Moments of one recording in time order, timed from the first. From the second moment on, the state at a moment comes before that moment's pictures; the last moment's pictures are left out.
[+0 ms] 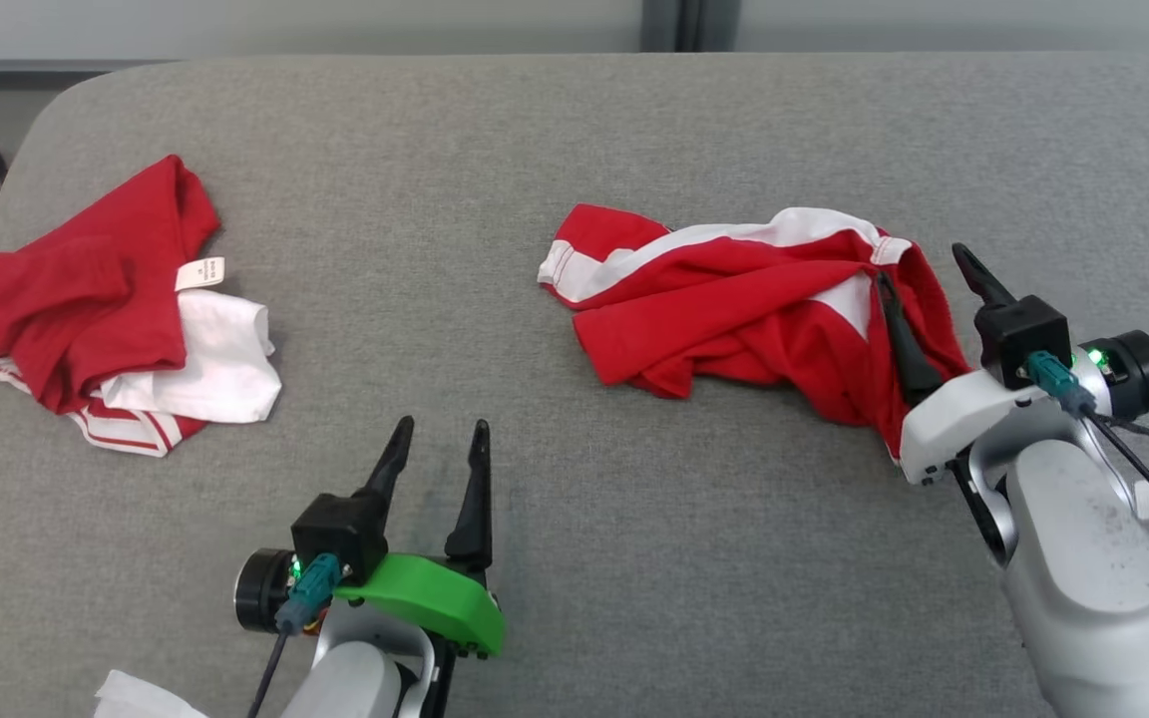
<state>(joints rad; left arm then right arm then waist) -0.22 0.09 -0.45 0.33 -0.43 0.09 -0.26 -0.51 -0.17 0.07 0.62 -0.09 0.13 -0.26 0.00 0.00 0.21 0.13</state>
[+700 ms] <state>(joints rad) -0.42 0.07 -0.50 0.63 -0.45 0.03 -0.21 -0.22 -0.05 -0.02 0.12 -0.01 0.13 -0.26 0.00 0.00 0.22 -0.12</state>
